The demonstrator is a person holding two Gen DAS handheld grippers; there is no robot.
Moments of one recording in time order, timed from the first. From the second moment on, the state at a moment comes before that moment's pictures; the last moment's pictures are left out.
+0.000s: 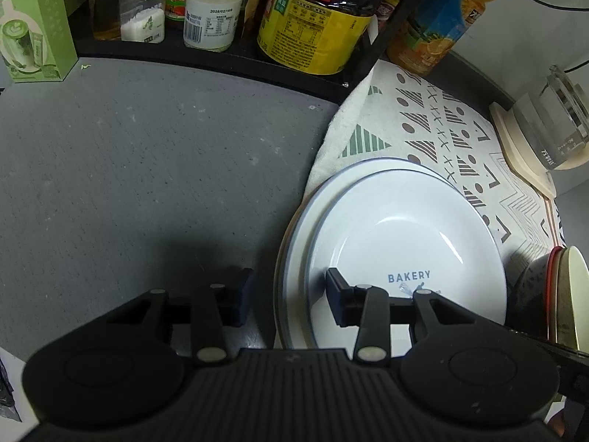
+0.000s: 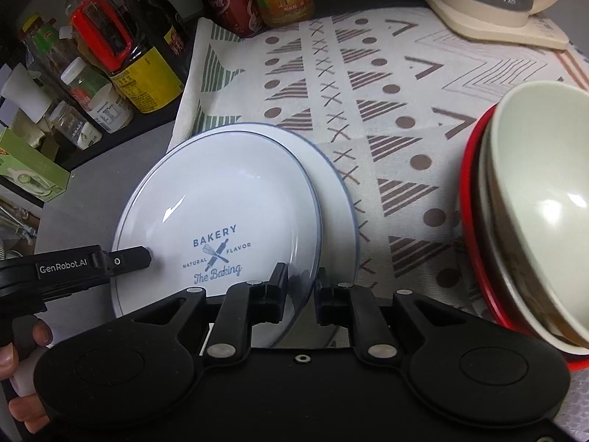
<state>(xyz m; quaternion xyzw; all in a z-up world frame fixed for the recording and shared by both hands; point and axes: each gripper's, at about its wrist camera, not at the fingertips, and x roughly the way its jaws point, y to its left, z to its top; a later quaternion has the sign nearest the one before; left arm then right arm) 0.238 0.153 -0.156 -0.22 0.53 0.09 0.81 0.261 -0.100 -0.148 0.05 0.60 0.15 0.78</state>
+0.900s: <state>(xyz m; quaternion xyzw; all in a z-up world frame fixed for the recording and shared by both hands) 0.243 0.146 -0.144 -0.20 0.55 0.10 0.80 0.246 -0.147 -0.084 0.09 0.56 0.19 0.80</state>
